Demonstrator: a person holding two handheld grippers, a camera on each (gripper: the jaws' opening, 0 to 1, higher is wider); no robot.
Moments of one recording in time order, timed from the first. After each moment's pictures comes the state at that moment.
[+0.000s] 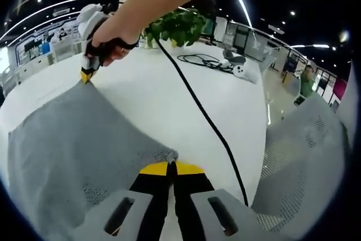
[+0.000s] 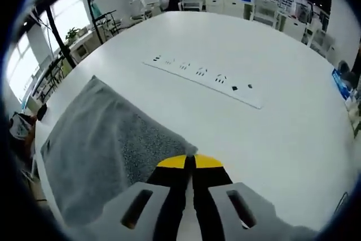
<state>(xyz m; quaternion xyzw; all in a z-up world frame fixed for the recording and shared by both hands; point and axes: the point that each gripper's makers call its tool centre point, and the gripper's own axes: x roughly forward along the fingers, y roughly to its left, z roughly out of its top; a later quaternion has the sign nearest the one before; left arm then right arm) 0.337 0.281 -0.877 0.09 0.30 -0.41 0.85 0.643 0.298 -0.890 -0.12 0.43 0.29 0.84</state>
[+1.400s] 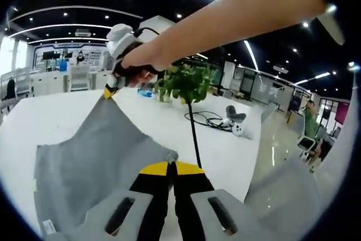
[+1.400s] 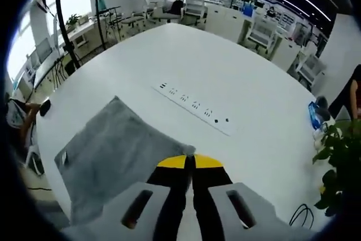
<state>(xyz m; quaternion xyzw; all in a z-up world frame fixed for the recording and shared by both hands) 0.343 0.293 -0.754 -0.02 0.17 -0.39 0.90 0.629 0.287 -0.764 -0.18 0.41 0.26 0.86</state>
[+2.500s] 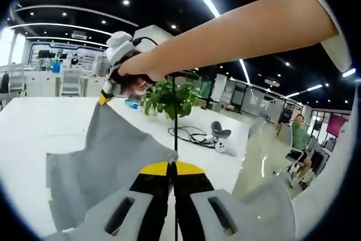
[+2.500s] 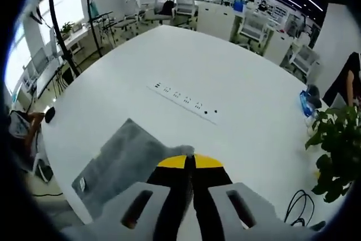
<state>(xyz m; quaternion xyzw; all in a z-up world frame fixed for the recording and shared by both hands) 0.325 0.275 -0.715 -0.06 0.15 -0.40 0.90 0.602 0.271 -0.738 -0.16 0.42 0.25 0.86</state>
